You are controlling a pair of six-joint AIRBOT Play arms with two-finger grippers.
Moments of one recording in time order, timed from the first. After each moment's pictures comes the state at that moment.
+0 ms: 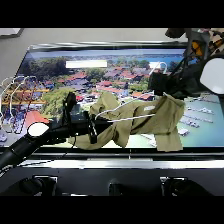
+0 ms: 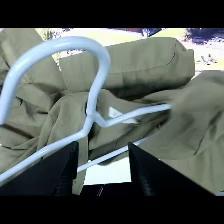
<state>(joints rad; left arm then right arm) -0.58 -0.97 0.70 0.03 -0.69 -0.22 0.52 -1.13 1.73 -1.80 1.61 2.16</state>
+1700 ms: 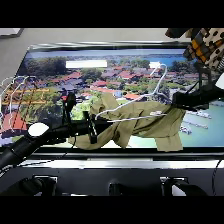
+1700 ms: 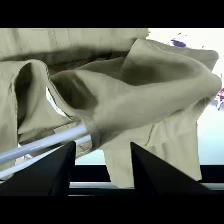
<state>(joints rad) -0.58 -0.97 0.70 0.03 -0.69 -0.22 -0.07 -1.16 1.35 -1.41 1.47 1.62</state>
